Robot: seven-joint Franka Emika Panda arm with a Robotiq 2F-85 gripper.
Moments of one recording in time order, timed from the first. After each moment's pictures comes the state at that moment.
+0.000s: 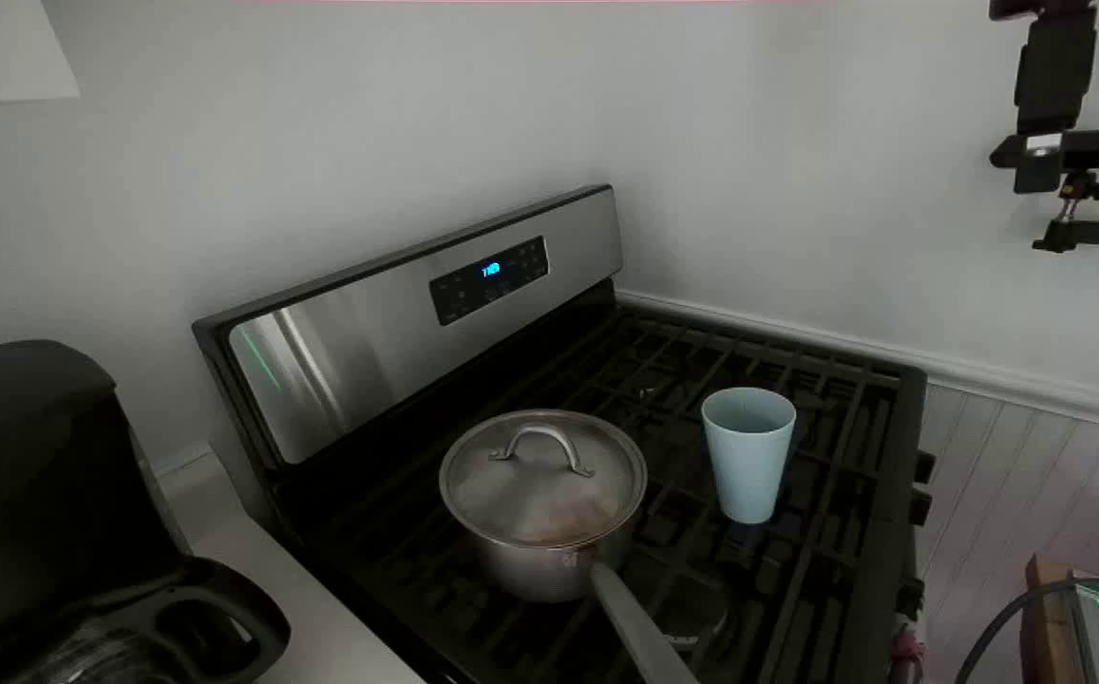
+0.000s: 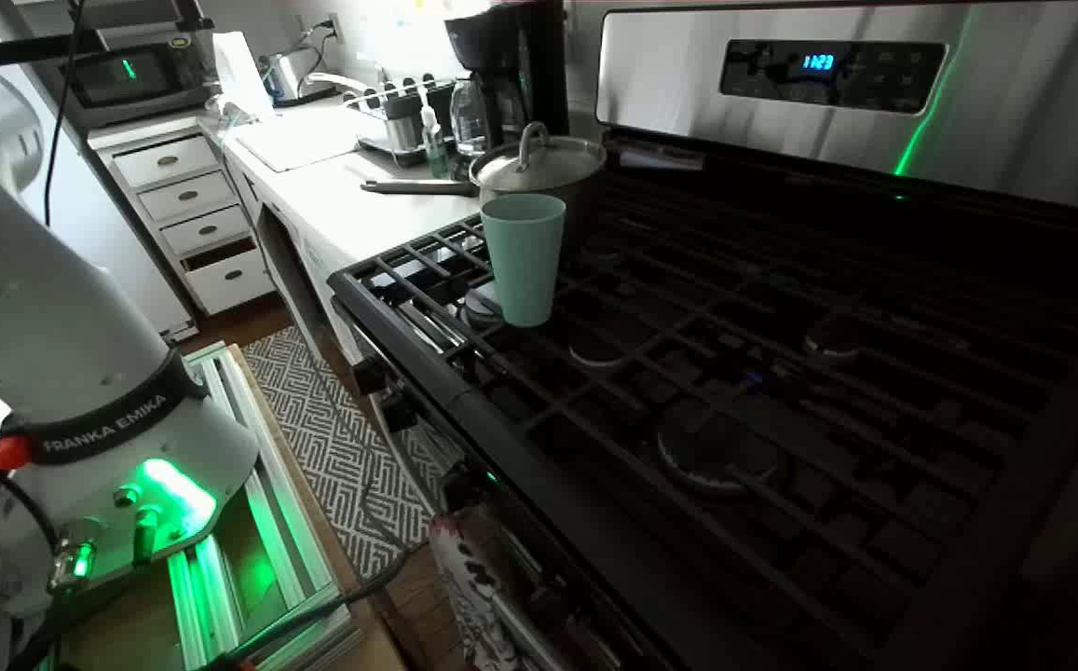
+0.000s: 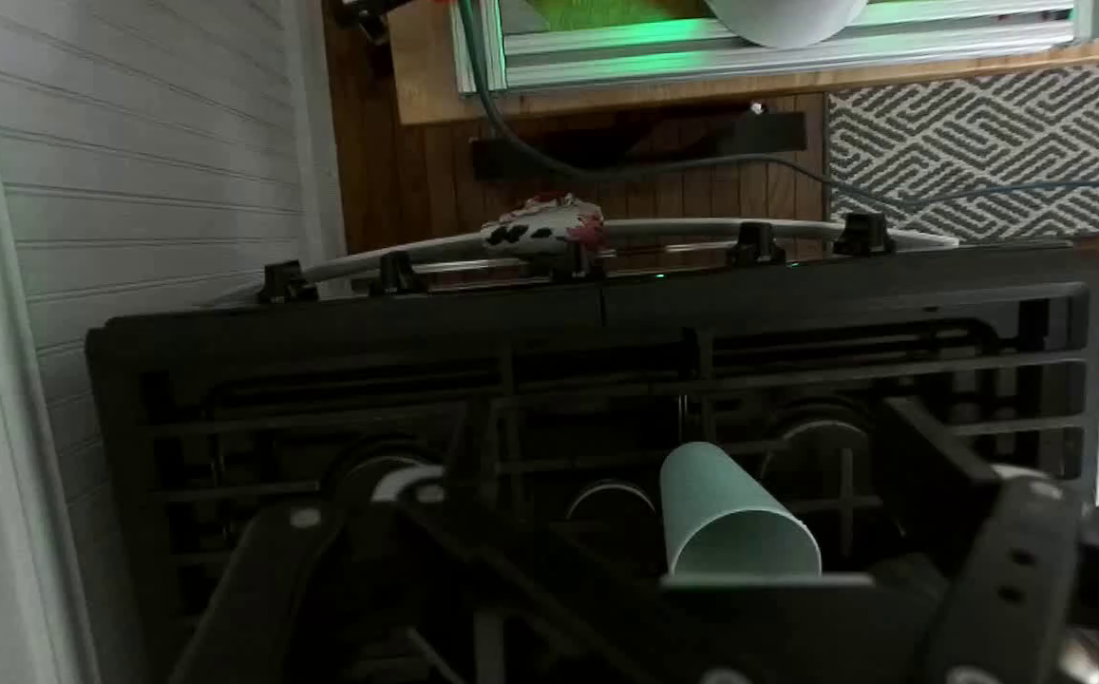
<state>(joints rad) -0.19 -0.72 -0.26 -2.34 -0.23 1.46 -0.27</state>
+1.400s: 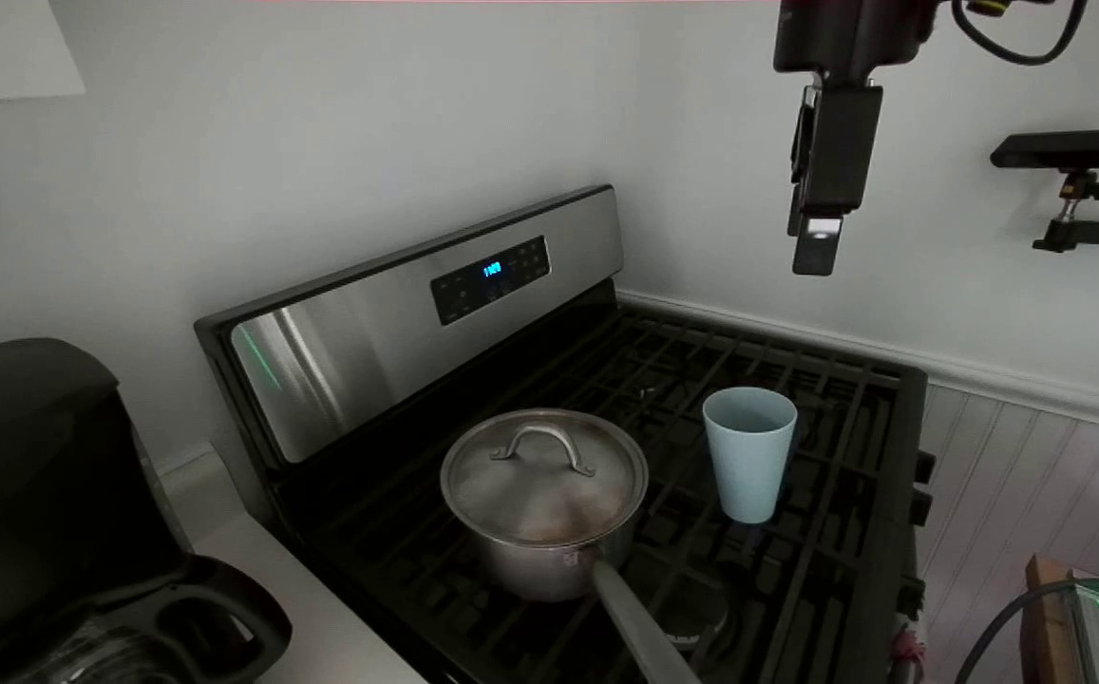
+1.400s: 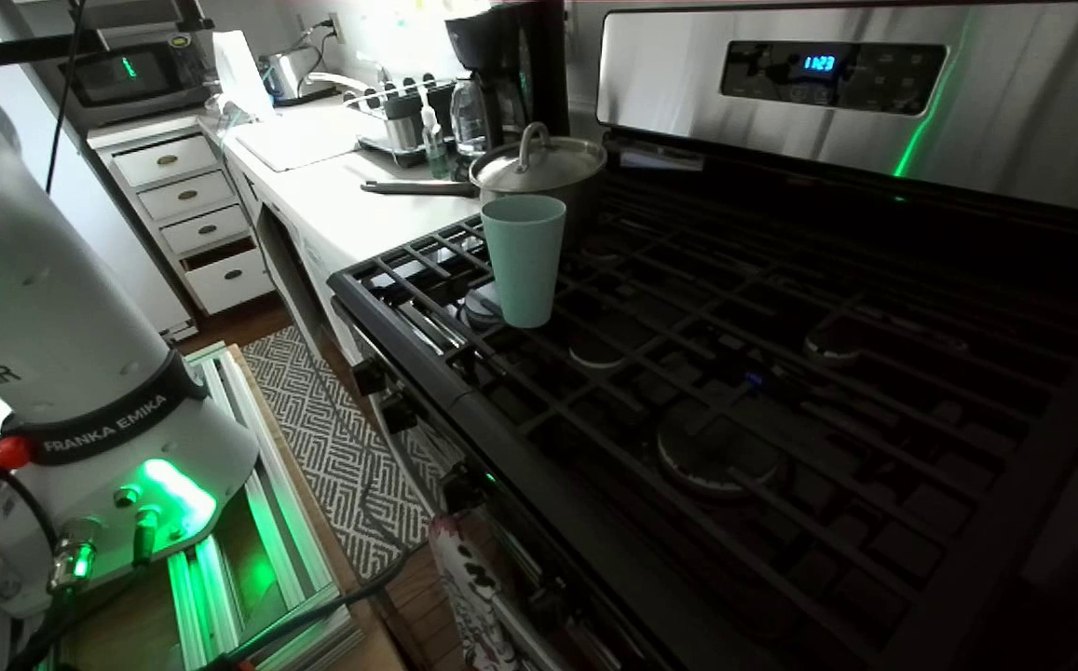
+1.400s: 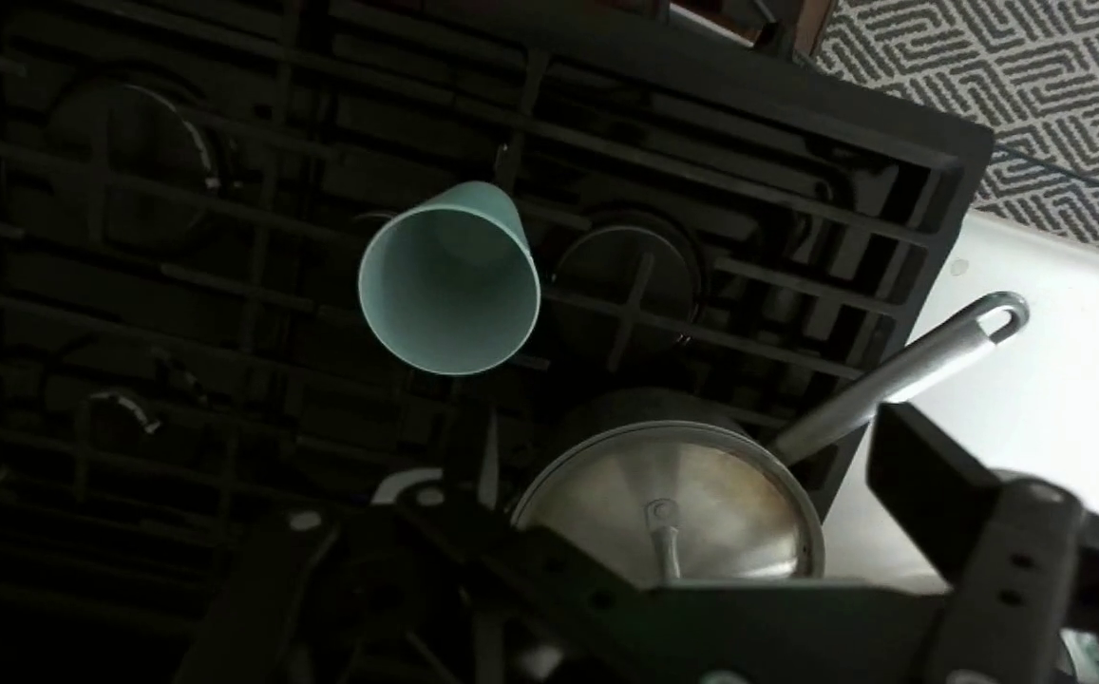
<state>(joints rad) 0.05 -0.62 -0.11 -2.39 -0.08 1.77 -0.26</state>
